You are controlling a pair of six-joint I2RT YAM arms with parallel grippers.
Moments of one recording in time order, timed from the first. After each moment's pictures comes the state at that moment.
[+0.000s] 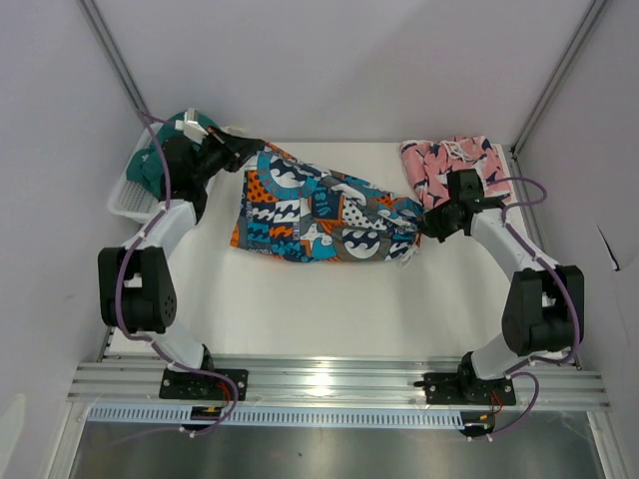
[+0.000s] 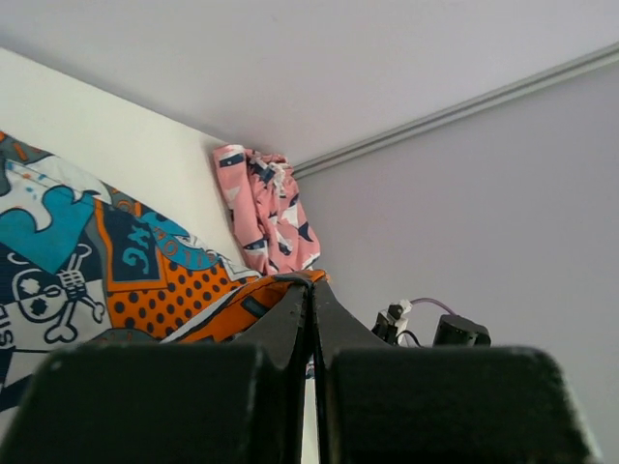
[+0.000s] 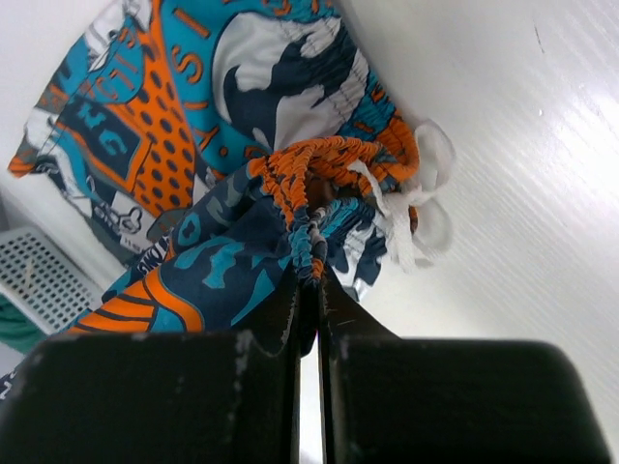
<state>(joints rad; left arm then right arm) 0.01 1.63 1.17 0.46 0.63 -1.09 0.13 1.54 1.14 -0.59 -0.05 1.15</state>
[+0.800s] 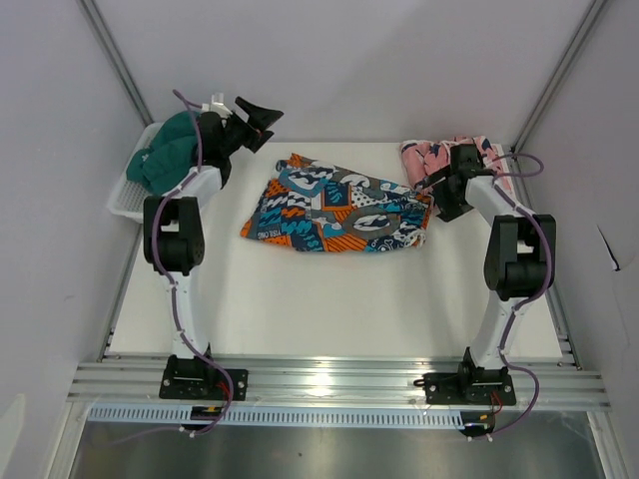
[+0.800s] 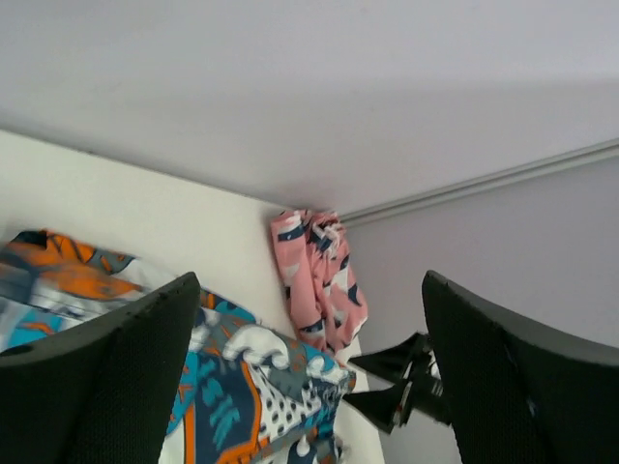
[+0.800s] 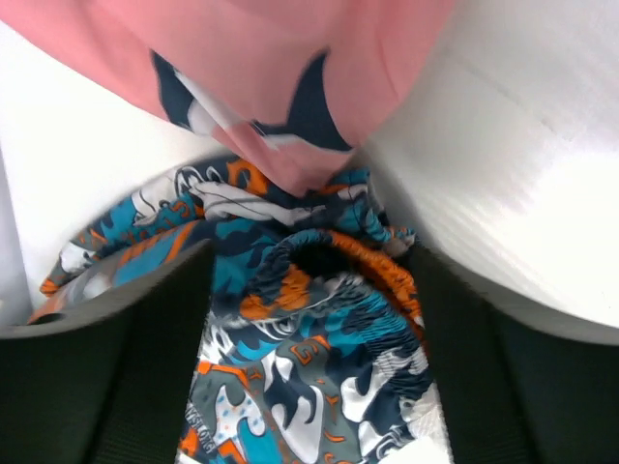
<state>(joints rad) -0.04 2.21 1.73 0.45 0.55 -1.09 0.04 1.96 1.49 -0.51 0.05 1.12</state>
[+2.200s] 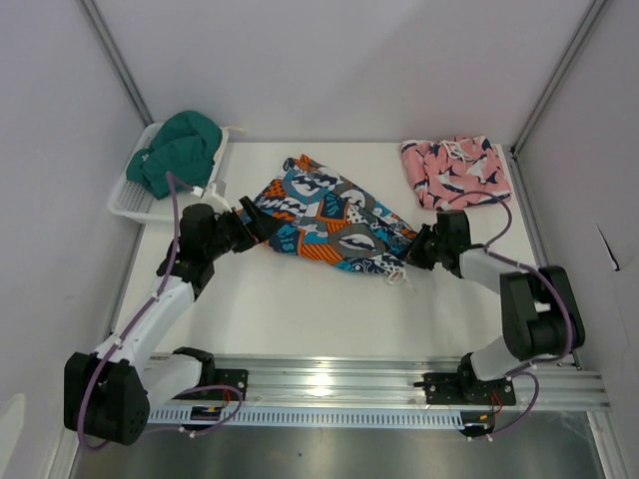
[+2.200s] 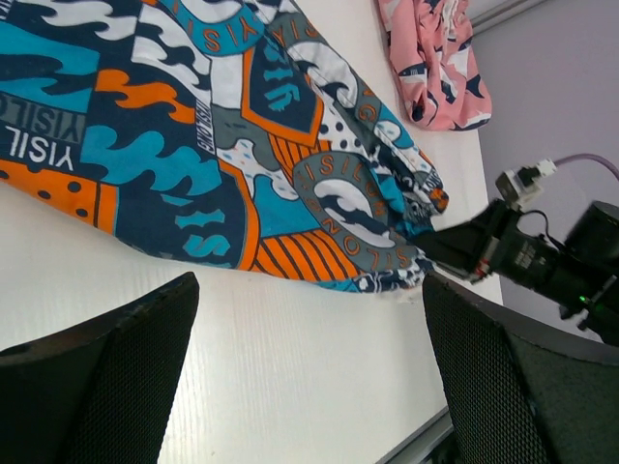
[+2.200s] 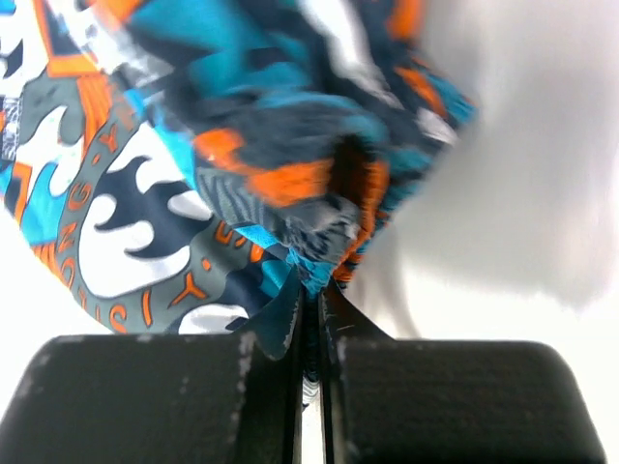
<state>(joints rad) -0.21 1.08 0.69 -0.01 0.33 -0.71 0.16 1.59 0.74 0.02 -0.32 0.71</state>
